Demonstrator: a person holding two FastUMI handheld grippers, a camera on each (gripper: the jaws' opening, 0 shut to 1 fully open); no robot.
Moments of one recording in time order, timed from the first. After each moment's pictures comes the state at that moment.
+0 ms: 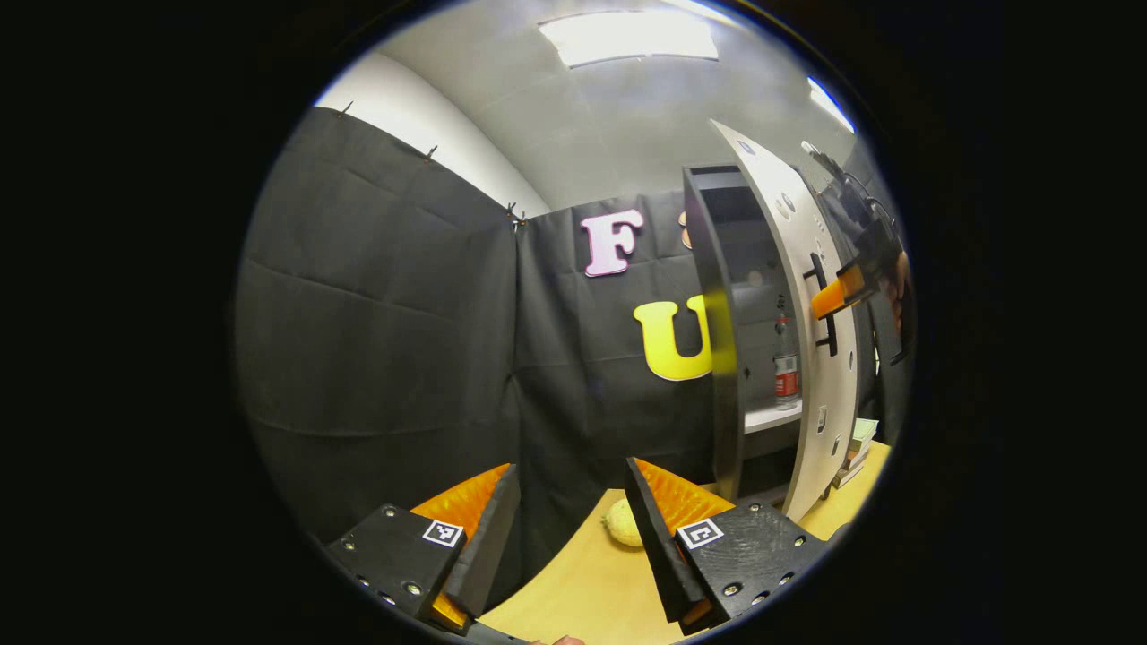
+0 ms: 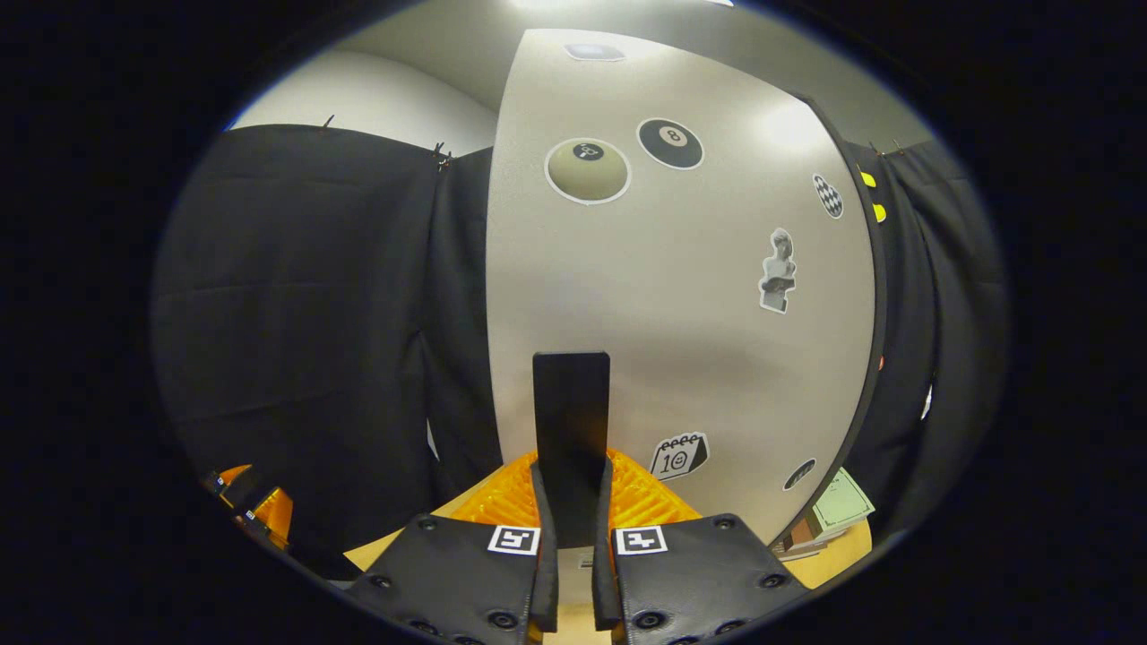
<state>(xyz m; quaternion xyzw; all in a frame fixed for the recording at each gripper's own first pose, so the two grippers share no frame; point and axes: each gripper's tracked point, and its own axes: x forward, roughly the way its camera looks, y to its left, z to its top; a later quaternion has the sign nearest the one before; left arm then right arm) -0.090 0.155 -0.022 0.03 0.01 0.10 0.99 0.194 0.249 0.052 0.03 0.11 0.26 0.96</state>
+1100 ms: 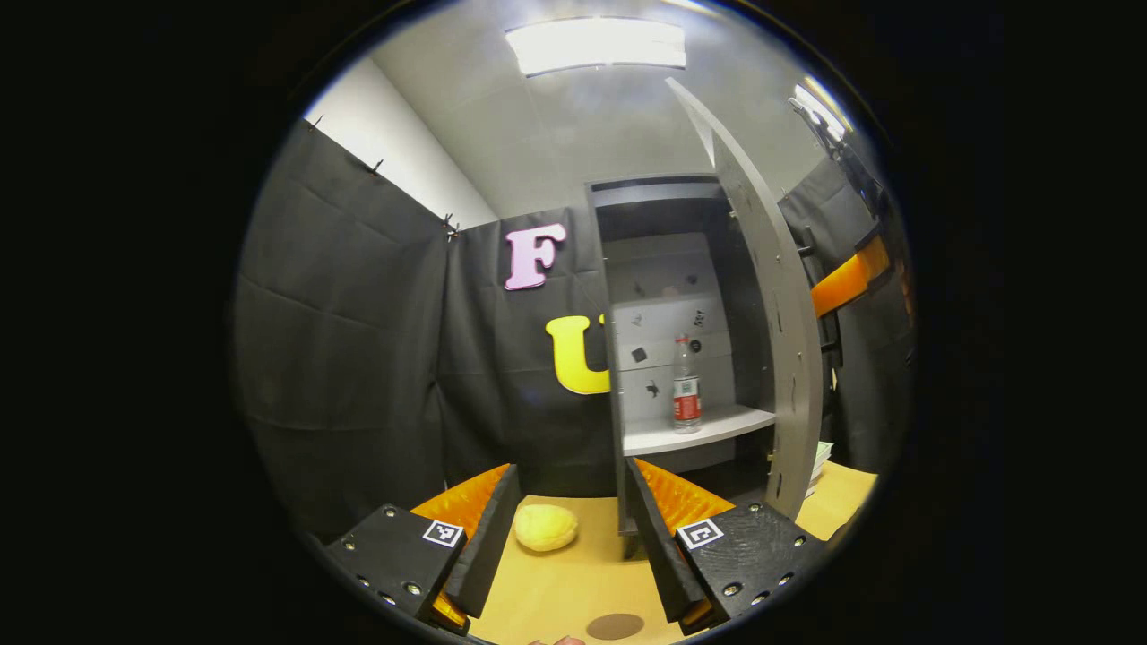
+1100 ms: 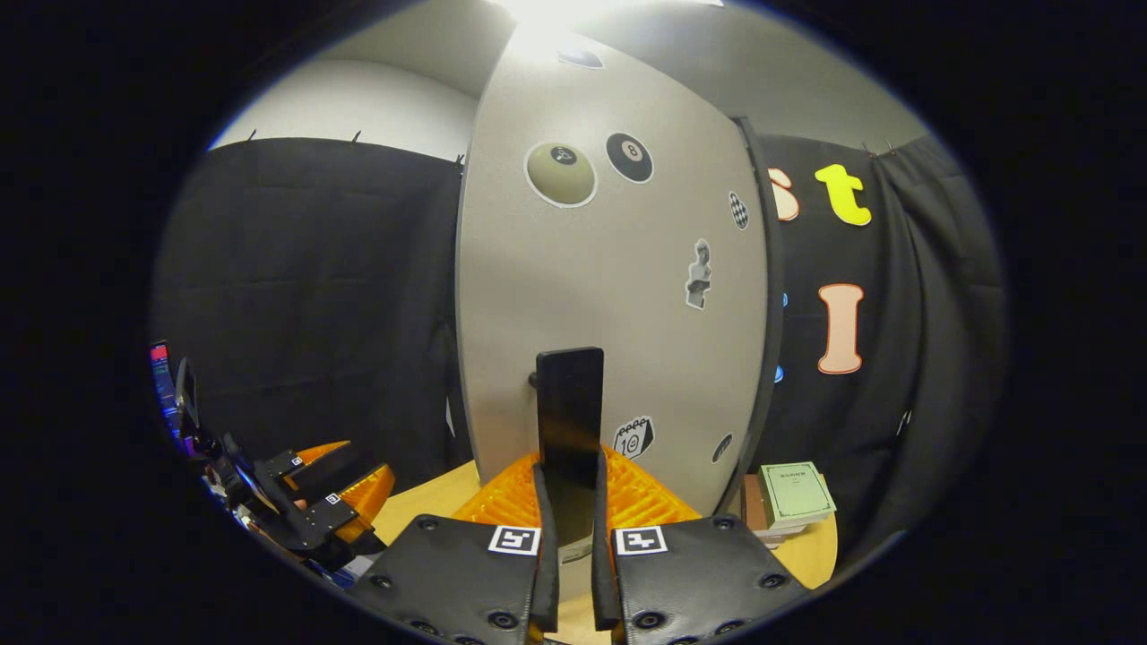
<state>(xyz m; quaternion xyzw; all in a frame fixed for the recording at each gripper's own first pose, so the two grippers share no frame) -0.091 -0.028 0.006 0.02 0.00 0.00 1.00 0.162 0.181 0.050 0.03 0.10 0.29 0.95</state>
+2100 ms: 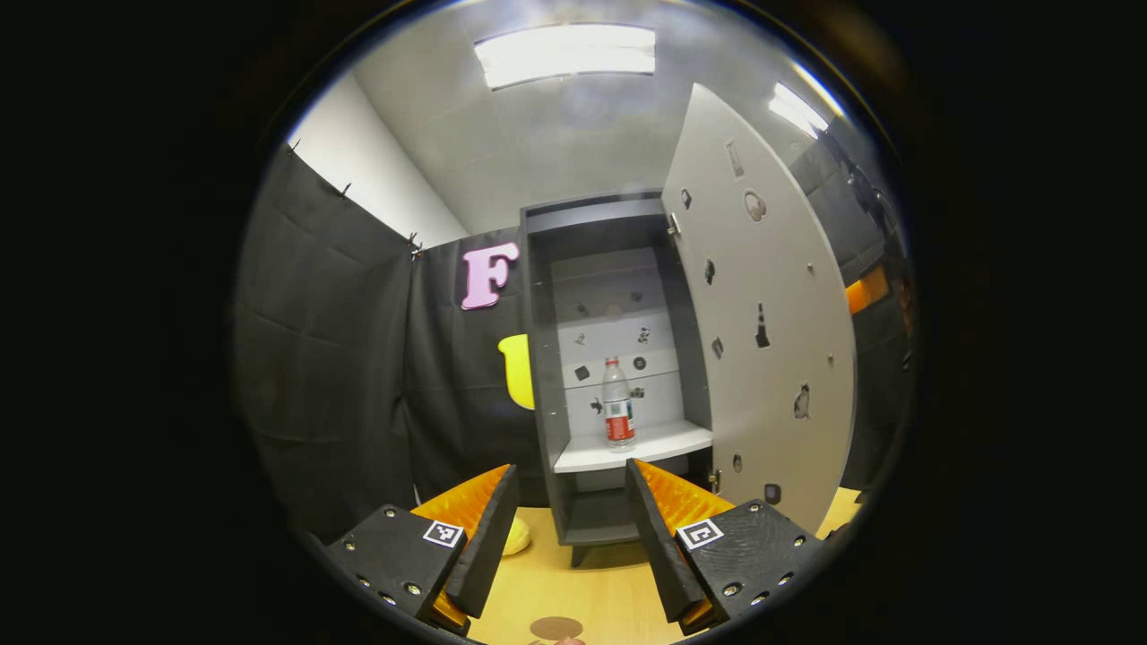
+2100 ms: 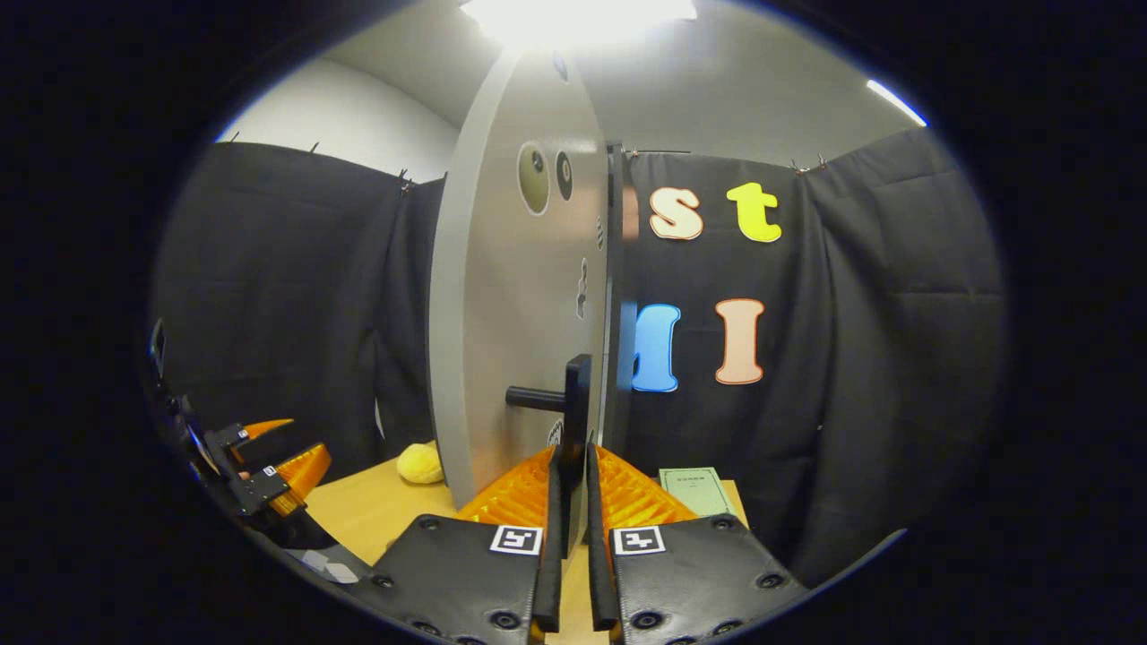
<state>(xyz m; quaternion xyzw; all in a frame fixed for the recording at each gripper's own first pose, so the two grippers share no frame) -0.112 -0.147 0.056 0.04 -0.02 -0.05 1.00 0.165 0.097 0.053 0.03 0.06 0.21 0.98</state>
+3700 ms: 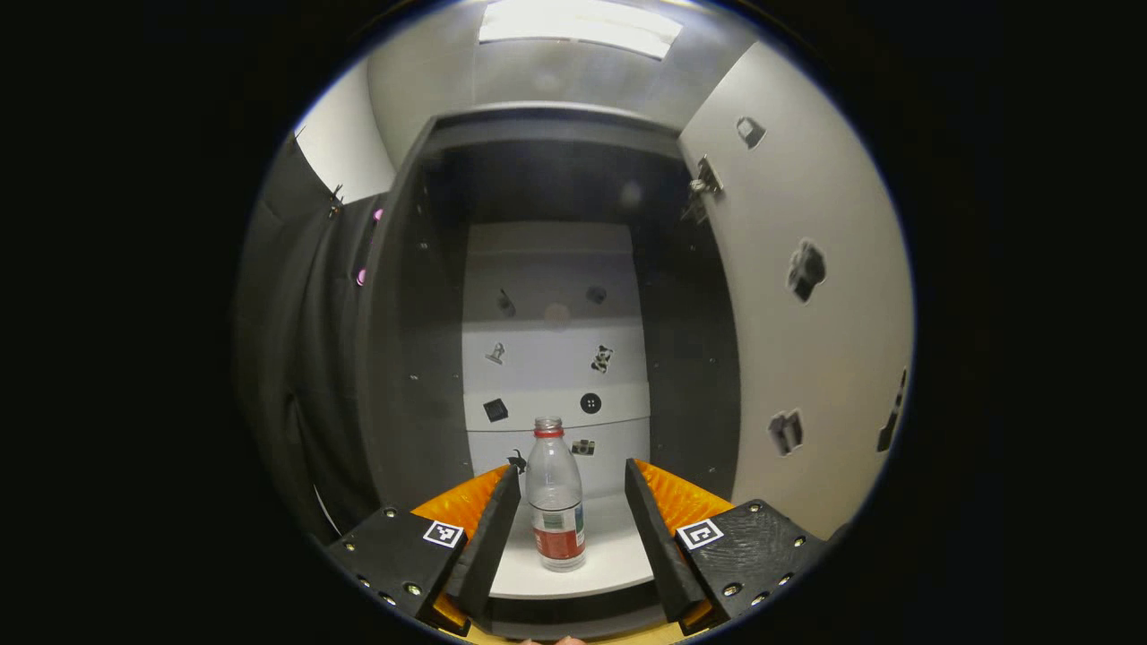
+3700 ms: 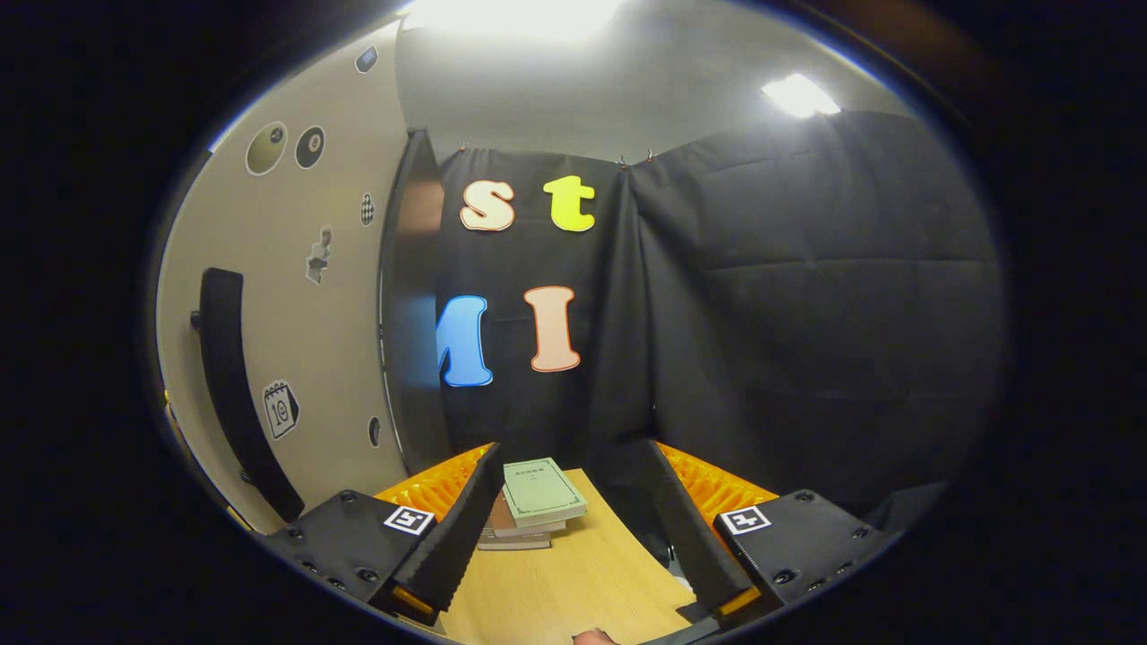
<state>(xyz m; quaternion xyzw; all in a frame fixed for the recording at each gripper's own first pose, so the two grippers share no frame) 0.216 -0.234 0.072 -0.02 0.01 -0.18 0.98 0.211 -0.071 -0.019 0.04 0.08 -0.11 0.99</state>
